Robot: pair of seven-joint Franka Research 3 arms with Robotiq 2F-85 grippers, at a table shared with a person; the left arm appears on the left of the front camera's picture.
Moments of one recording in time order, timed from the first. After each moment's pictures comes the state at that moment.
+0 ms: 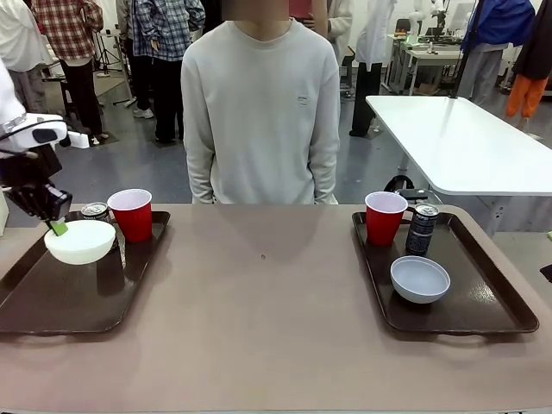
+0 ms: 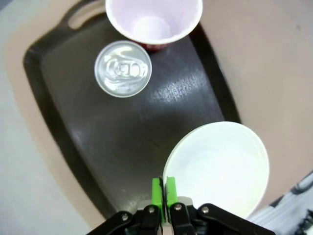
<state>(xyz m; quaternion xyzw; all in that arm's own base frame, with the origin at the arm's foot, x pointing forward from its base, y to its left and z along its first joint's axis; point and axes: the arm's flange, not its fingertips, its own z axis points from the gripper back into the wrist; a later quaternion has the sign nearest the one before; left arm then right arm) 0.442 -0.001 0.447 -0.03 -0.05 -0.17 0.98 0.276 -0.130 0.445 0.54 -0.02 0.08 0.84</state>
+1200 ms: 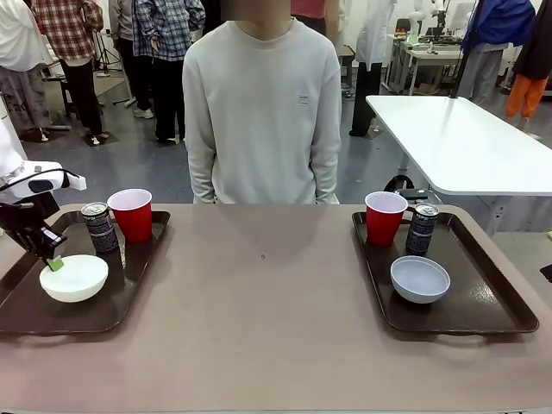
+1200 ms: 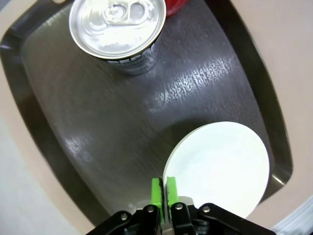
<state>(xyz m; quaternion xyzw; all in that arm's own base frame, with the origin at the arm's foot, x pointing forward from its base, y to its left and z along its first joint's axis) 0.429 0.016 0.372 -0.02 -0.05 -0.20 0.98 0.276 -0.130 0.445 0.54 -0.02 0.08 0.84</state>
